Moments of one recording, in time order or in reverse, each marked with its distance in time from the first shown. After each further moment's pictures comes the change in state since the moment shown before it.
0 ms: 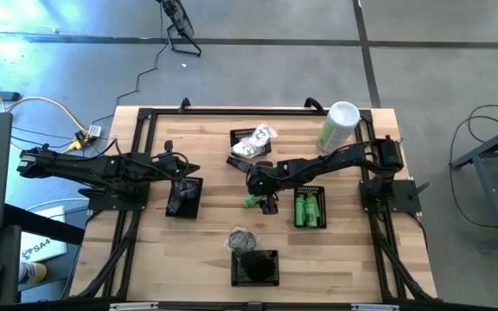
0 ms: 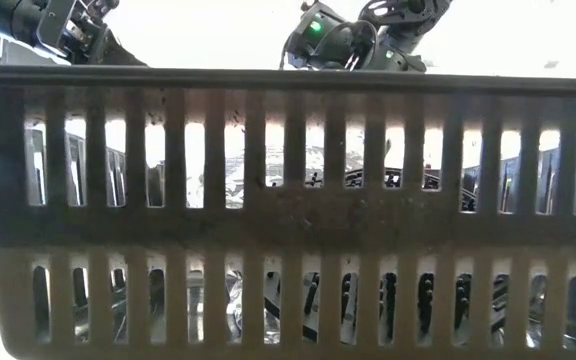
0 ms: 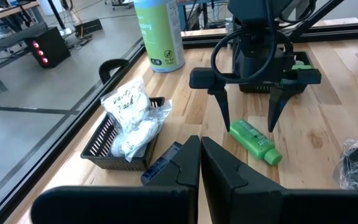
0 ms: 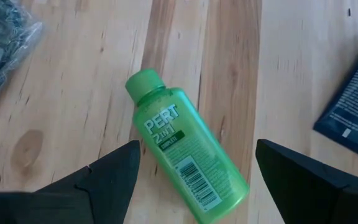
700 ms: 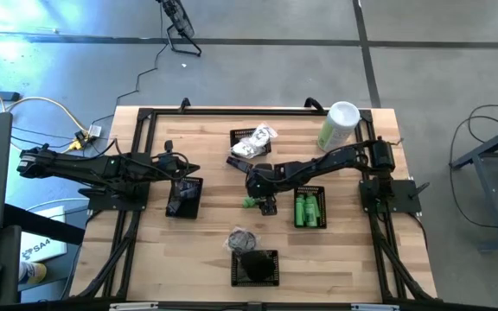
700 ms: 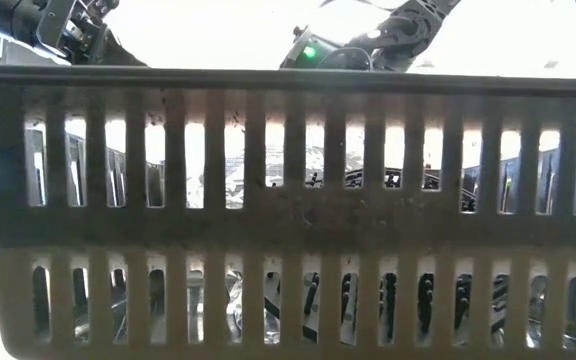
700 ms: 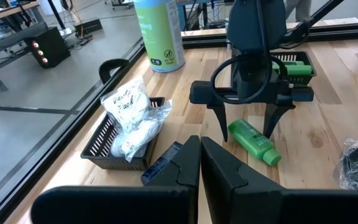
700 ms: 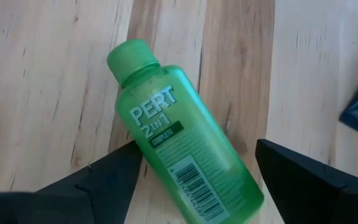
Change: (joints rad) left arm 0.000 0.000 0.000 -0.001 0.000 0.000; right arm 0.000 0.087 -0.003 0.035 0.019 -0.009
